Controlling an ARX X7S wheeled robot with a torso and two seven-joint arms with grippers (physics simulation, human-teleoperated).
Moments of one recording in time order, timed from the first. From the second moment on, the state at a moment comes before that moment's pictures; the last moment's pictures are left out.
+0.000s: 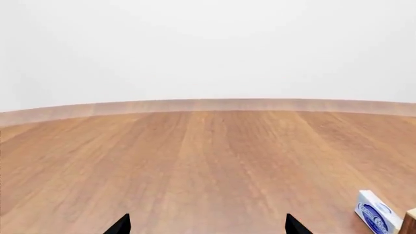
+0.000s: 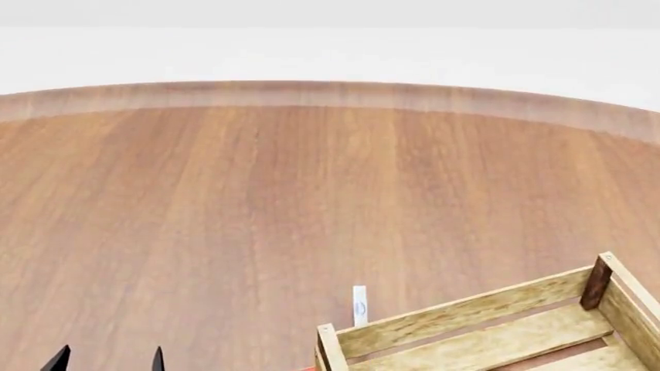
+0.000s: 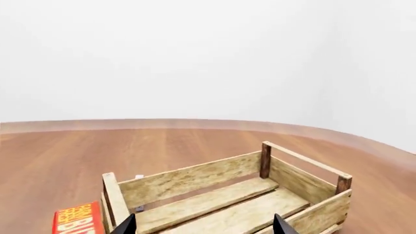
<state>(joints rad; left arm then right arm) -0.04 -0.17 0.21 -0.05 -0.16 0.05 -0.23 -0.71 0.20 -0.32 -0.35 -0.17 -0.45 0.64</state>
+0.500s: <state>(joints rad) -0.05 -0.18 0.22 -0.06 -0.17 0.05 -0.24 -0.73 0.23 -0.36 -0.30 -0.16 -0.48 0.70</state>
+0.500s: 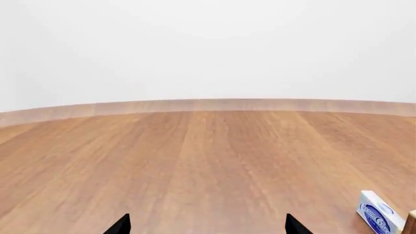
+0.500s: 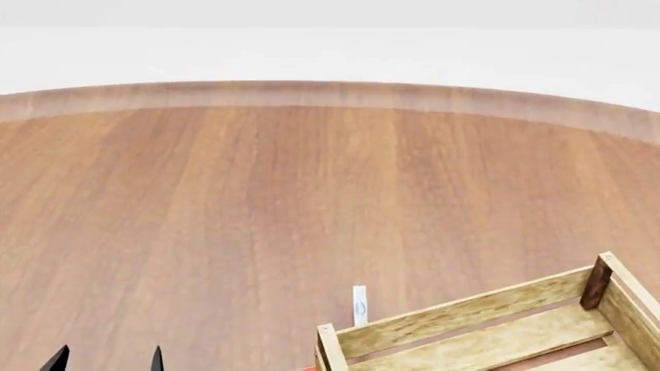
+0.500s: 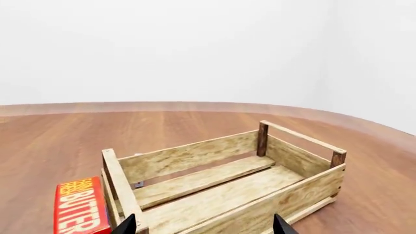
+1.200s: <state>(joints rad) -0.05 -0.19 0.24 -0.05 -0.18 0.05 -0.26 -0.74 0.28 -0.41 -0.29 -0.05 -0.53 0.79</state>
